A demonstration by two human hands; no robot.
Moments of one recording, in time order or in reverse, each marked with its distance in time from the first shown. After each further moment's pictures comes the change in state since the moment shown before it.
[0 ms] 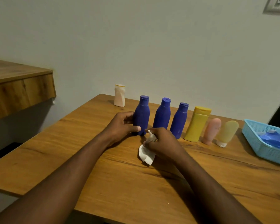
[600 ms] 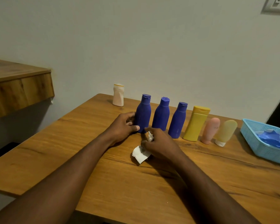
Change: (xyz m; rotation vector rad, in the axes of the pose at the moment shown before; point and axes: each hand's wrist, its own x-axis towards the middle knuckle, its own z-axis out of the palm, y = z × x) left_hand 0.010 -0.005 0.008 0.109 -0.030 -0.045; right_hand 0.002 -0.003 0.004 -0.051 -0.073 0.043
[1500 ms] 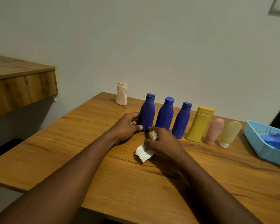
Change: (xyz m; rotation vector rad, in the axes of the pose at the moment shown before) left_hand -0.001 0.004 0.003 0.042 -0.023 -0.027; right_hand 0.004 0.004 0.002 -0.001 0.017 0.020
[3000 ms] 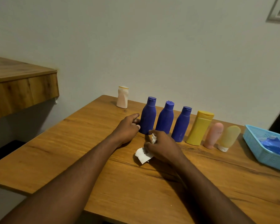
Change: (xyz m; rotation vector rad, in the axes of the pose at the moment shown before) left_hand 0.007 -0.002 0.007 0.014 0.105 -0.089; right_hand 0.000 -0.002 0.003 0.002 0.023 0.009
